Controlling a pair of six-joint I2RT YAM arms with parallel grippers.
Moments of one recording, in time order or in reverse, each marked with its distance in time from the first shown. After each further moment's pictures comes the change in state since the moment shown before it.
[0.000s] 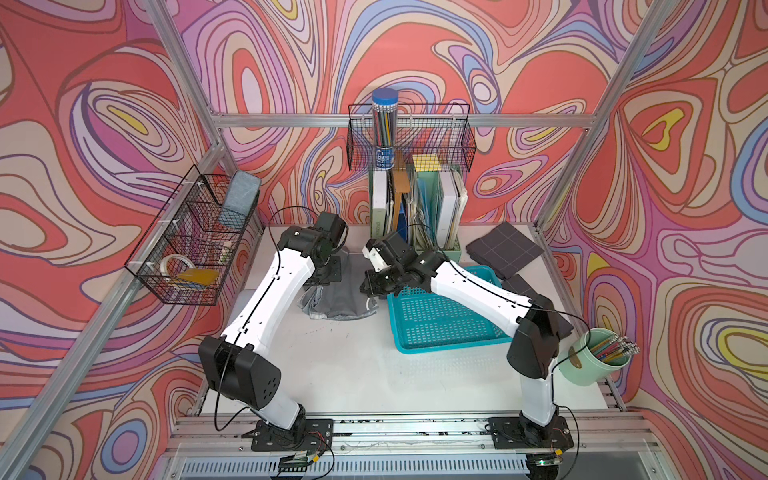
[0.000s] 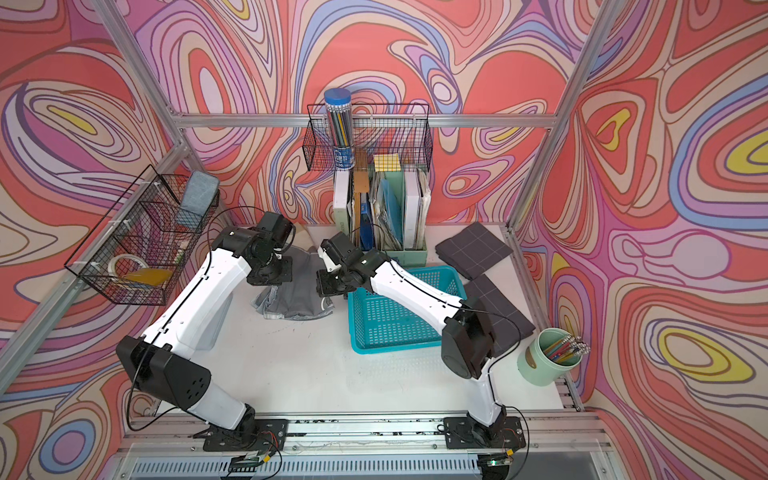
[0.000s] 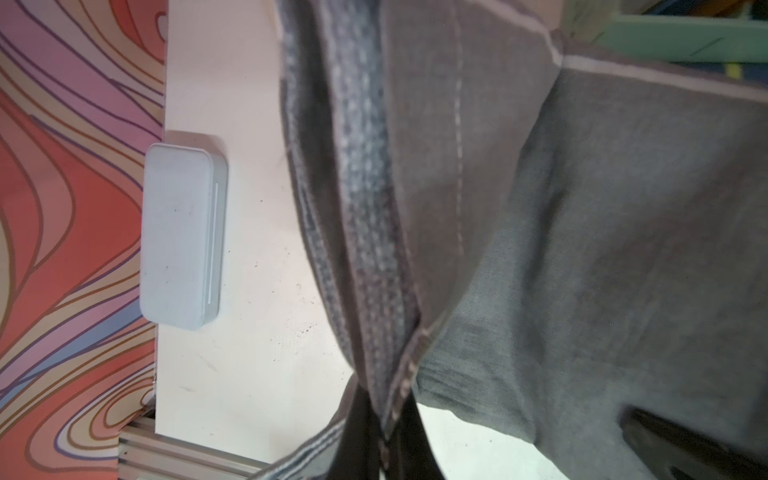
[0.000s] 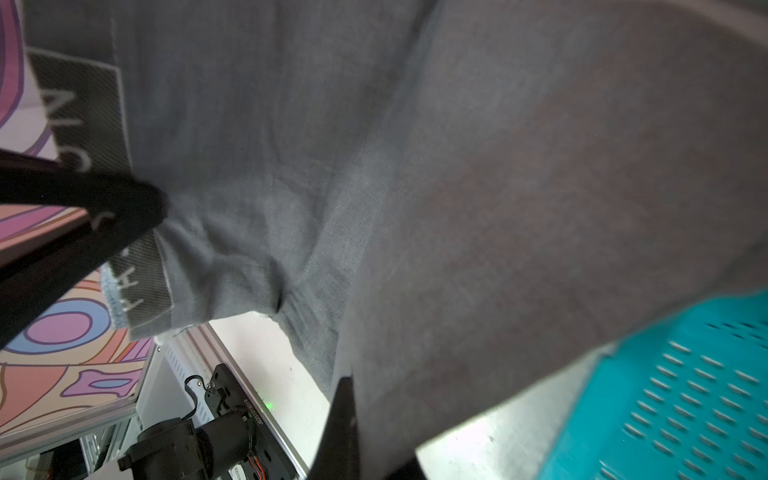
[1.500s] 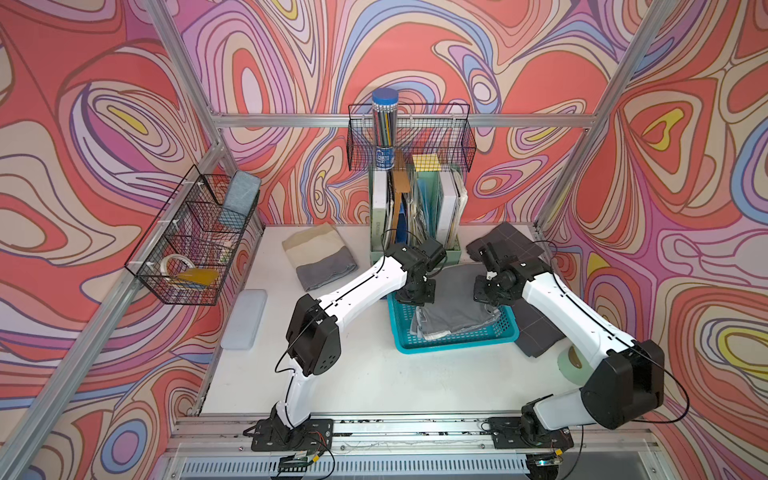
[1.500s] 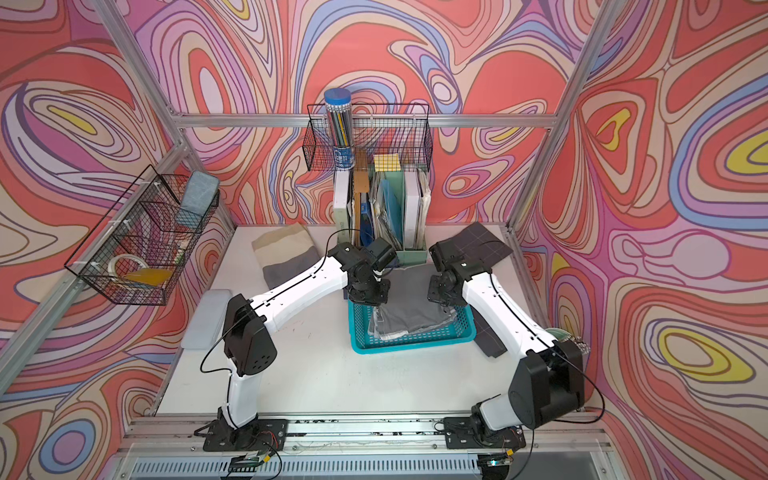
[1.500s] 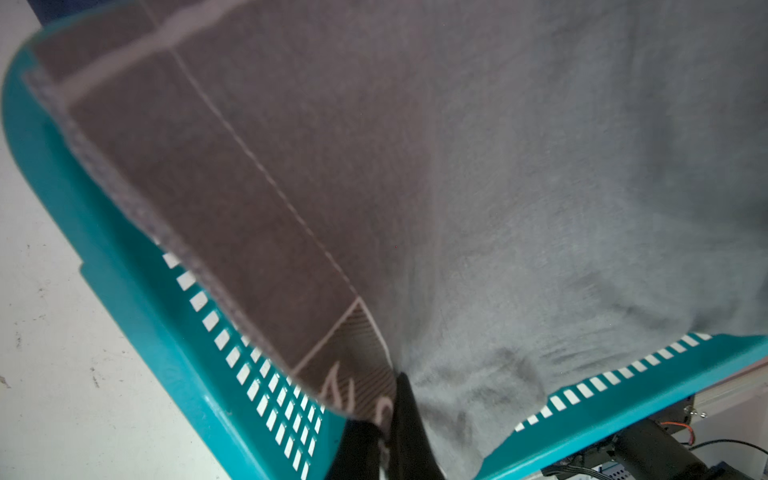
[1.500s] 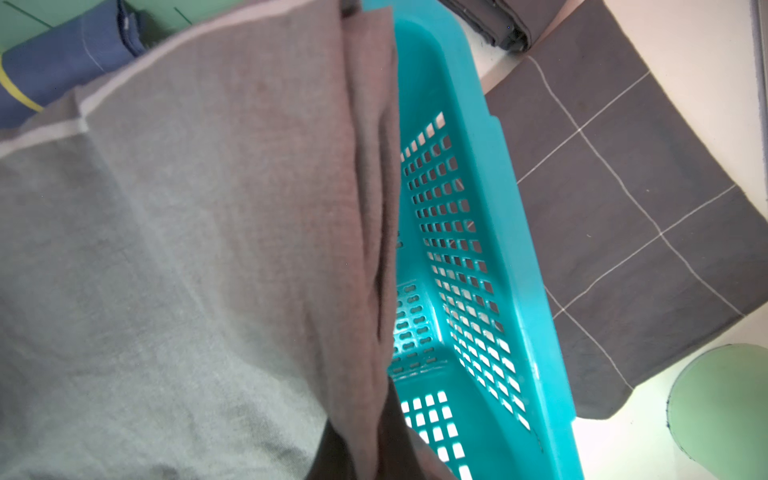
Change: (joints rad) left arm -0.459 0.446 0.226 0.167 0.301 -0.203; right arm -0.502 -0.472 -0.571 -0.272 0.374 -0.012
